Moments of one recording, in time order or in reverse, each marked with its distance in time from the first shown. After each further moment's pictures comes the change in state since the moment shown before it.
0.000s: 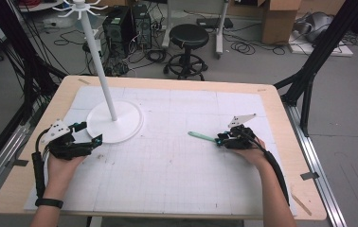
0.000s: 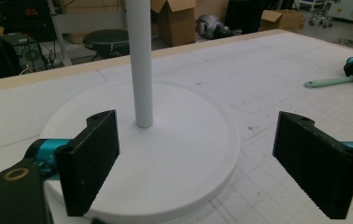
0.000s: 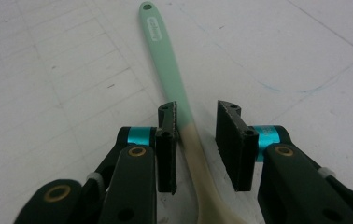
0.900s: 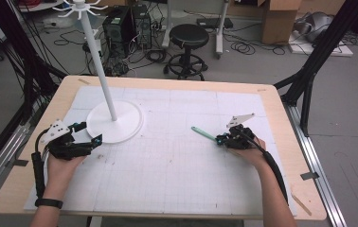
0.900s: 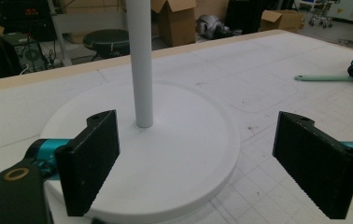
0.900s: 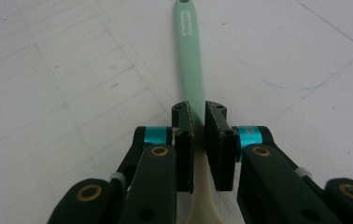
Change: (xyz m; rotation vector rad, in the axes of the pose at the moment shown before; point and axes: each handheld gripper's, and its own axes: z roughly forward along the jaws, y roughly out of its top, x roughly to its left) left arm 0.000 0.000 -0.001 -0.003 0.000 -0.003; right arm 0.006 0.005 -0.003 0.032 -0.024 0.000
